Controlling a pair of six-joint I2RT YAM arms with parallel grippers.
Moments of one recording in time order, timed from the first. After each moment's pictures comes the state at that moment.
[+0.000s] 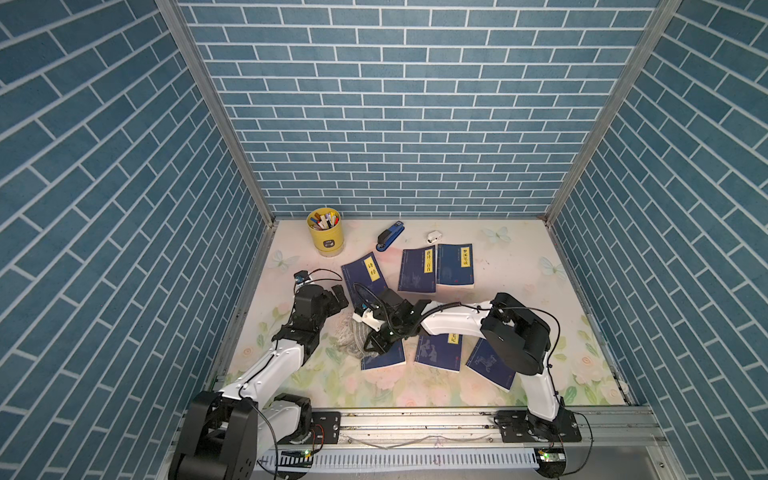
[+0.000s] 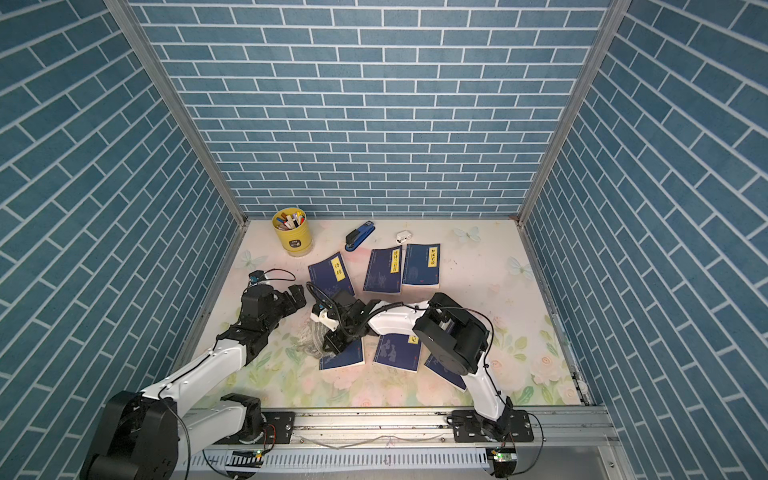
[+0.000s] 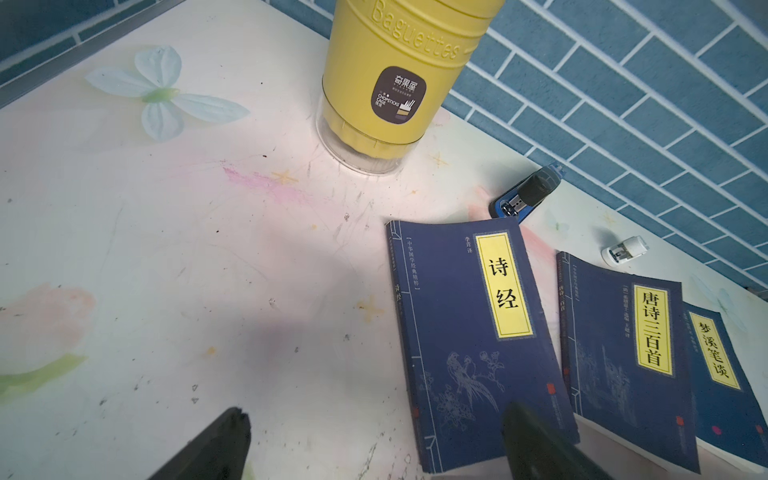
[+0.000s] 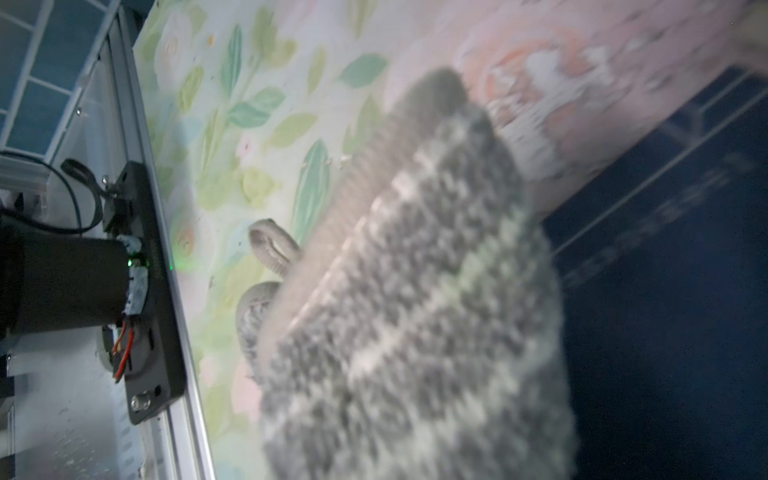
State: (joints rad) left arm -0.20 1.10 0.42 0.13 -0.14 -0.55; right arm 1.05 2.09 1.35 -0.23 -0.47 0.18
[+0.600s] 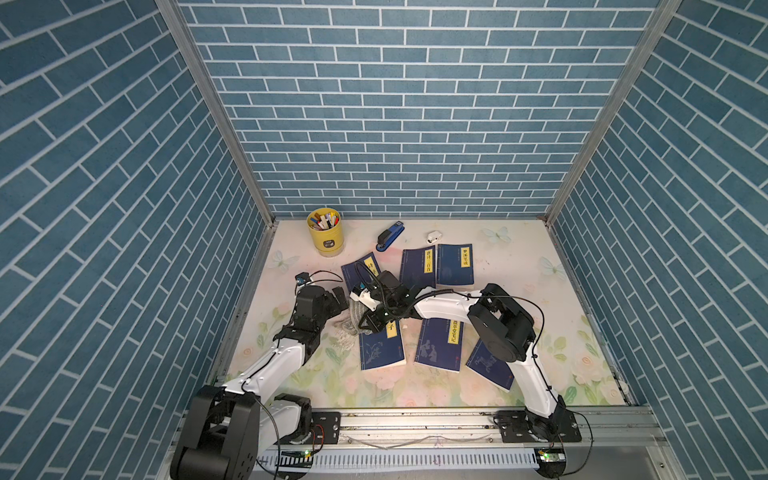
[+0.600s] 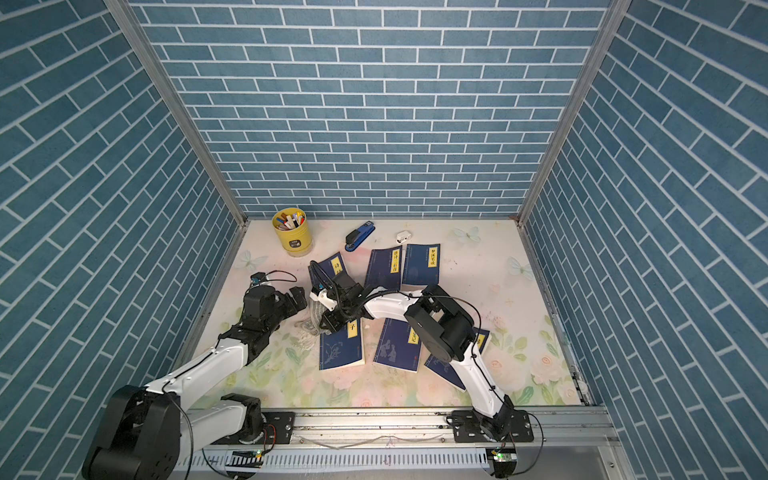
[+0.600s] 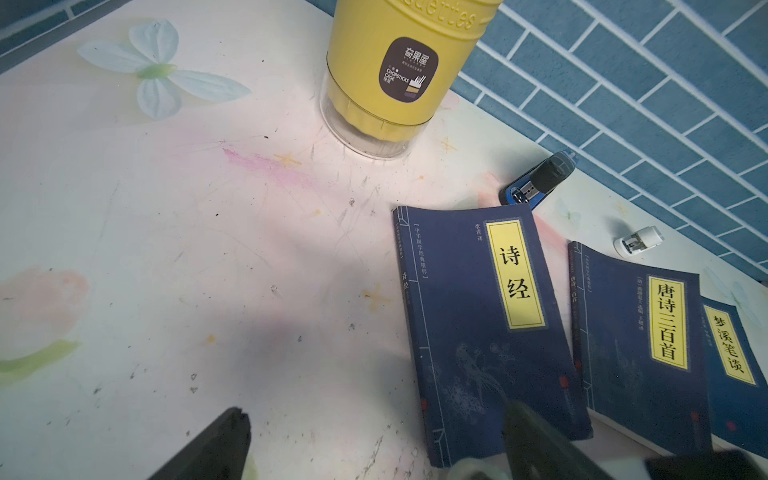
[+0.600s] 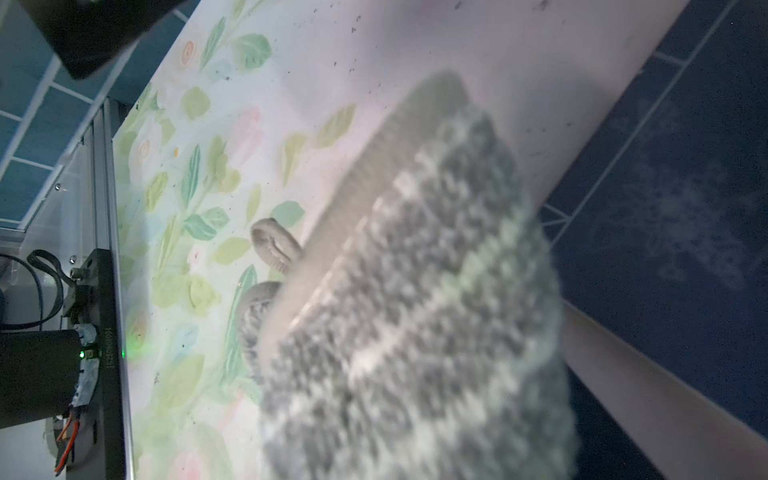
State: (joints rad) left arm -0.20 1.14 0.41 0.14 -0.14 -0.56; right arm 0.99 2.18 1.46 -0.22 -0.47 0.14
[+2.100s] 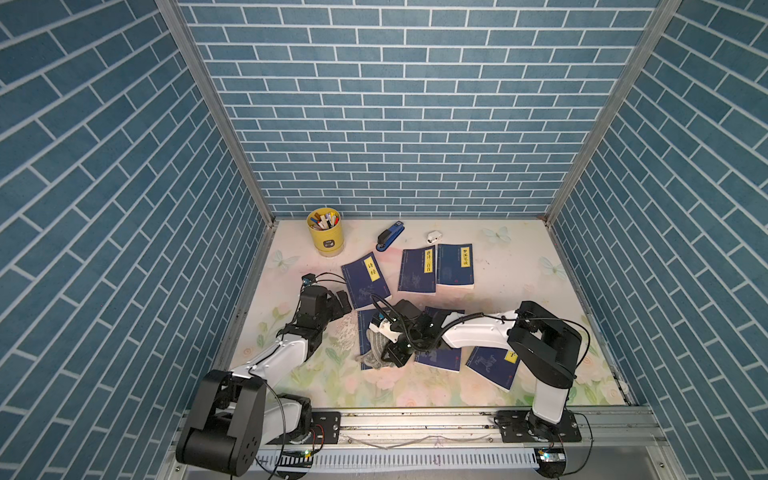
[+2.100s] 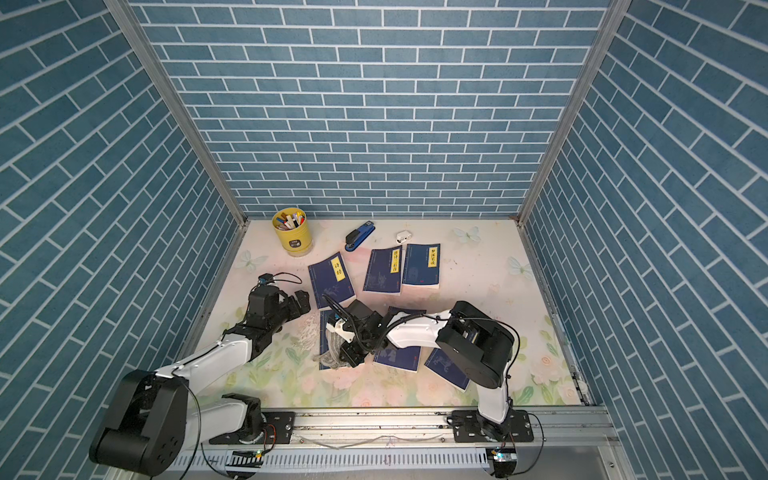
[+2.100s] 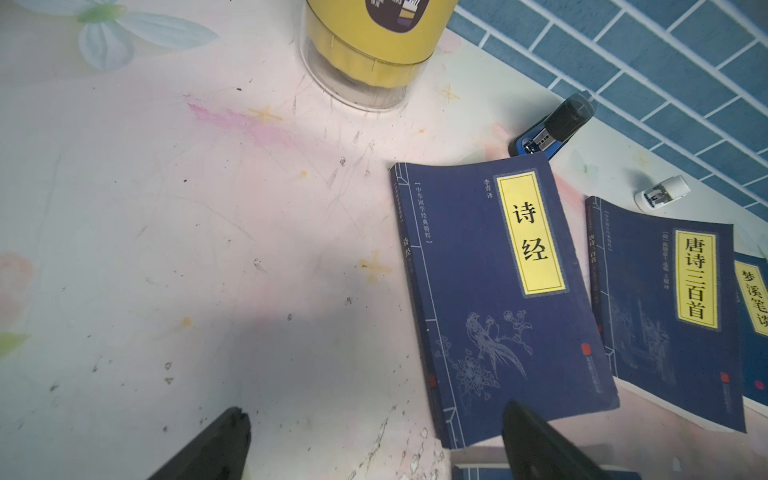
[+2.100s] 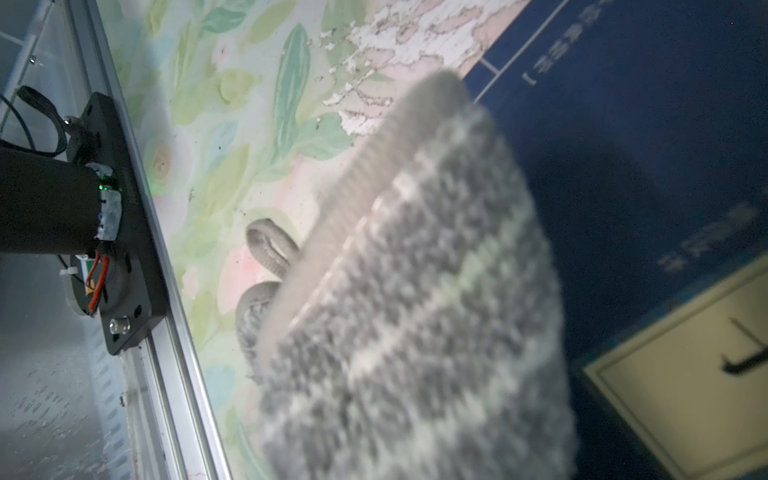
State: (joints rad) left arm -0.20 1.22 0.42 0.14 -0.08 -0.52; right arm 1.07 1.89 1.08 -0.20 -0.39 0.21
